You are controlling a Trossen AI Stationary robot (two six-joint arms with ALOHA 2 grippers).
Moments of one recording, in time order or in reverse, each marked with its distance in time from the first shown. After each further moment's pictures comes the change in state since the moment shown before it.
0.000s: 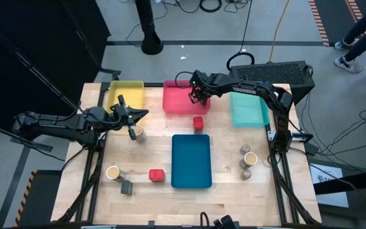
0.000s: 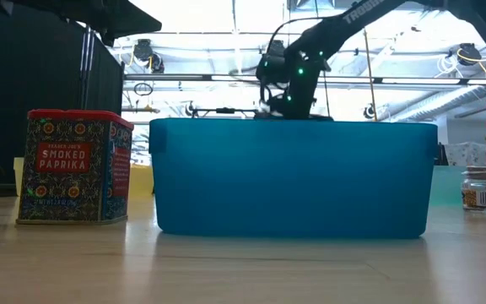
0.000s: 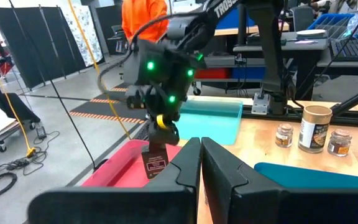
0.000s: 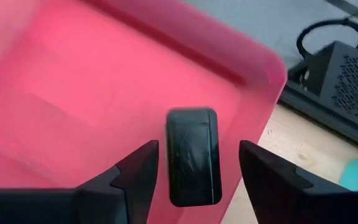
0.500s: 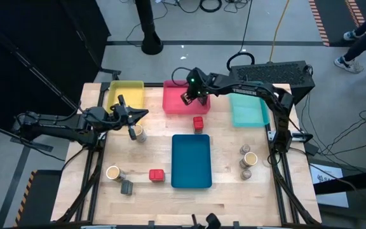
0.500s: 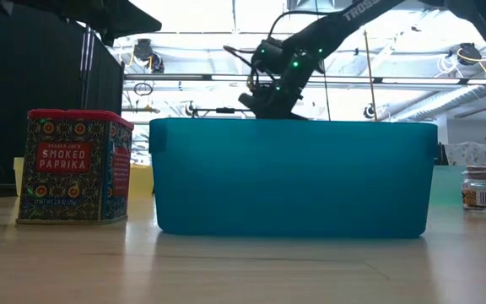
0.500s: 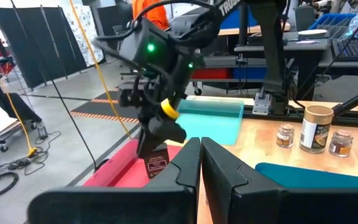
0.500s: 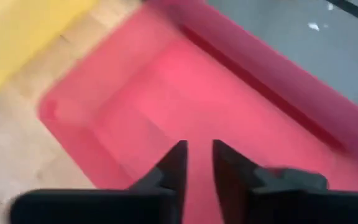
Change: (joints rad) left arm 0.000 0.000 0.000 0.000 -0.003 0.000; right arm 0.015 0.000 0.002 0.197 -0.215 -0.171
